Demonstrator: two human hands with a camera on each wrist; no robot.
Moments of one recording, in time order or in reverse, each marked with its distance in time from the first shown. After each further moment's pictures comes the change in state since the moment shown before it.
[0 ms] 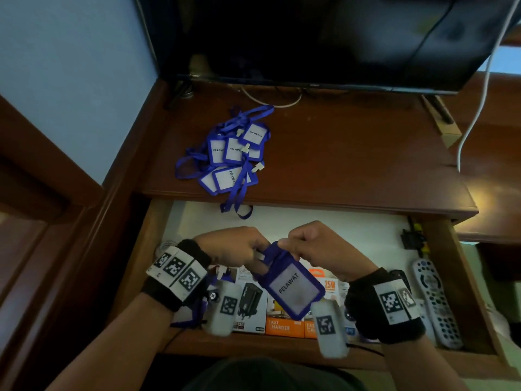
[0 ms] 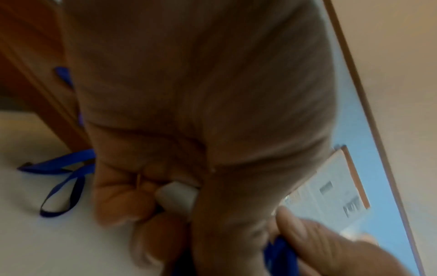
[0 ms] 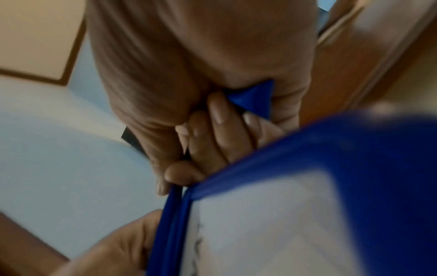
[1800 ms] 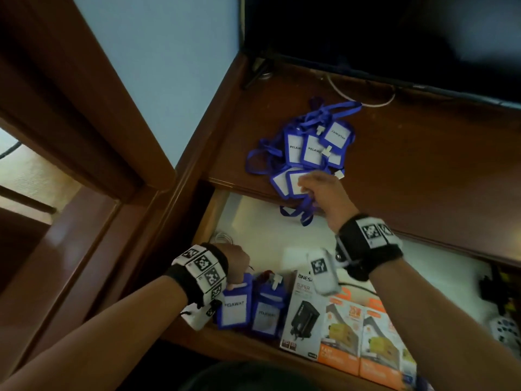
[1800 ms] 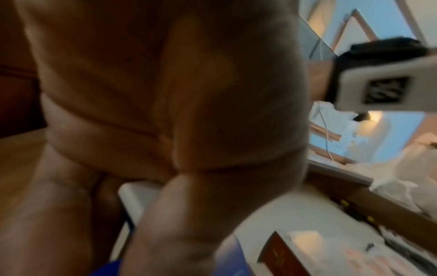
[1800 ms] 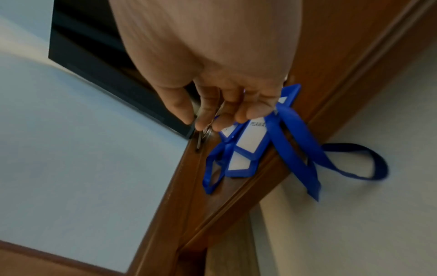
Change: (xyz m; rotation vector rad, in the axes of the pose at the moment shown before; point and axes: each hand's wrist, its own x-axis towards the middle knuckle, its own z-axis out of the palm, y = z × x) left_hand -0.018 -0.159 -0.017 0.546 -0.283 -0.461; right_hand 0.196 -0.059 0.064 0.270 0.292 0.110
